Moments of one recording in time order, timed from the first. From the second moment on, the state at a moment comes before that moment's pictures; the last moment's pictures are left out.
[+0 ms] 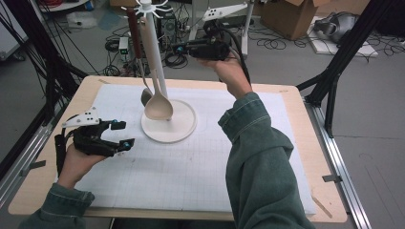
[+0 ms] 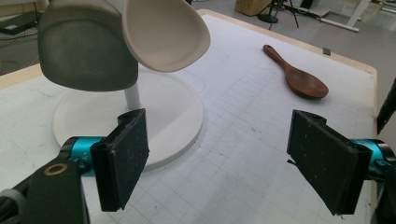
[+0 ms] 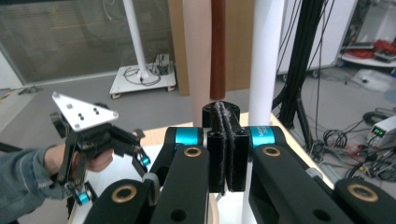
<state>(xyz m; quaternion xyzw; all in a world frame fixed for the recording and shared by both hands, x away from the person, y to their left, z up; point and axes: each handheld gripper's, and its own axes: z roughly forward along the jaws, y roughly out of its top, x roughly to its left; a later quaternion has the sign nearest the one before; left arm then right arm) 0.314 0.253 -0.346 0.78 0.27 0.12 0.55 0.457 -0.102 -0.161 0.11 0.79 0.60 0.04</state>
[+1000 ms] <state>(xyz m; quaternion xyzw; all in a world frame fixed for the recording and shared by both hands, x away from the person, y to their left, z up) 0.312 0.256 -0.342 0.78 0.27 0.12 0.55 0.464 -0.082 -0.107 0.10 0.78 0.62 0.07</state>
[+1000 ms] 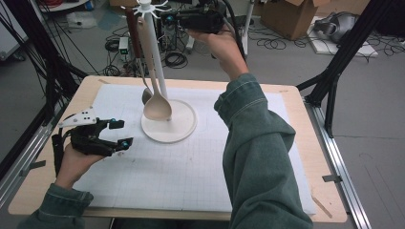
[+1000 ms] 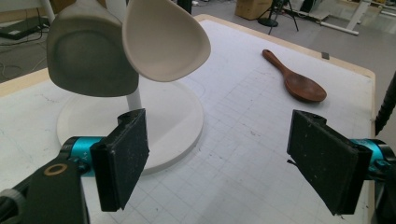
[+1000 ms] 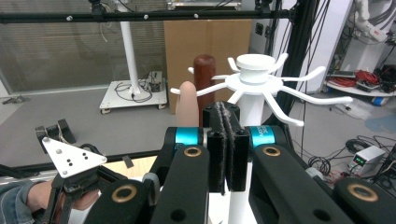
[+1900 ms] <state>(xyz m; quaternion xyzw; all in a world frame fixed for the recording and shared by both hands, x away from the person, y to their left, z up) 0.310 0.254 -0.340 0.78 0.27 0.12 0.55 0.452 -0.055 -0.111 0.10 0.78 0.61 0.08</state>
